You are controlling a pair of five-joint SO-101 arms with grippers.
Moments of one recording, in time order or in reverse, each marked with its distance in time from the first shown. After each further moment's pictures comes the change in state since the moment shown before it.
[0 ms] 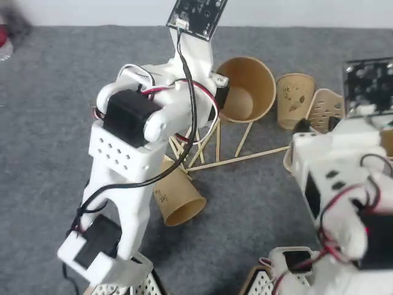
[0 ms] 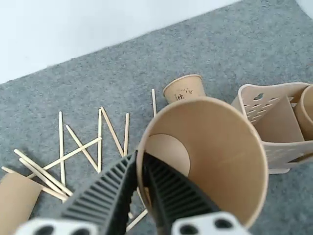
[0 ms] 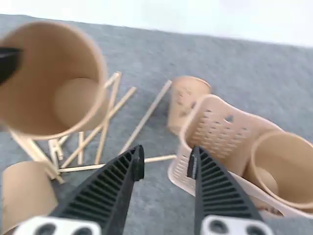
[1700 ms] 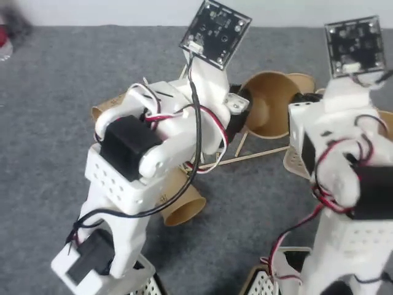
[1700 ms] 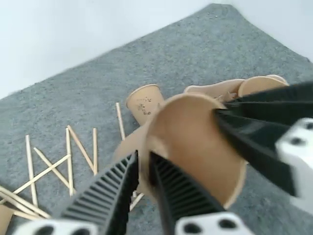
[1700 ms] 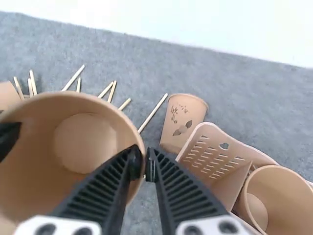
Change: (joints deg) left arm 7.9 -6.5 2.7 -1.3 0.4; right arm 3.5 11.7 -7.3 -4.1 3.7
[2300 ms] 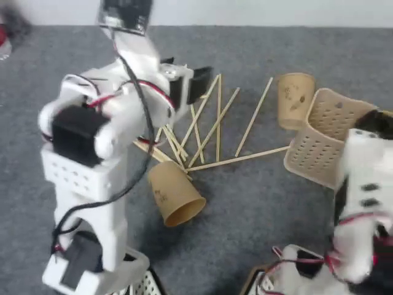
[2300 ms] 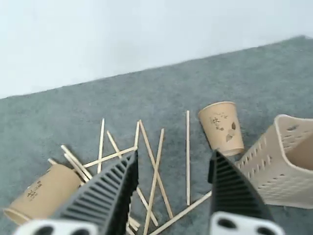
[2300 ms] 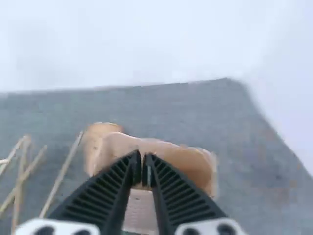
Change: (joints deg) left arm -18.6 -2.0 0.0 1.7 0.0; right arm 24.4 -13.2 0.0 0.0 0.2
